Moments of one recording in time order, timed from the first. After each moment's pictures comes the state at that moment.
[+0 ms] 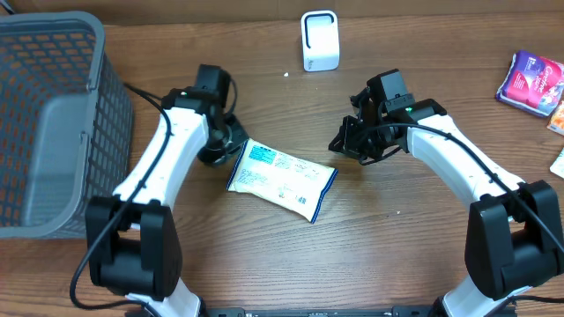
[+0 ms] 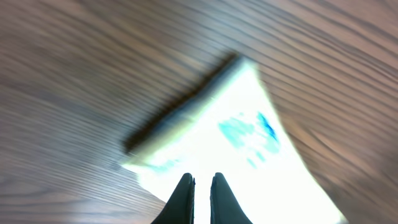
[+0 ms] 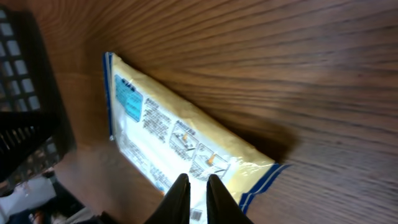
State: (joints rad) left arm -0.18 1.80 1.38 -1.00 0.09 -0.75; right arm 0.32 1.81 1.27 -0.68 -0.57 0.53
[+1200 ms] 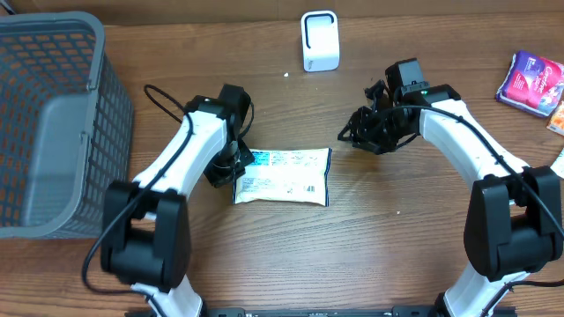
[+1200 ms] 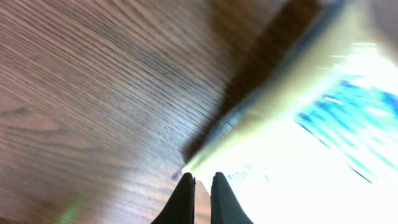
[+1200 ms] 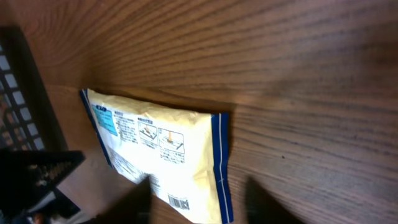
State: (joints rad) left arm -0.25 1.86 1.33 -1.14 -0.05 -0.84; right arm 0.22 1.89 1.37 -0.78 -0.58 0.42
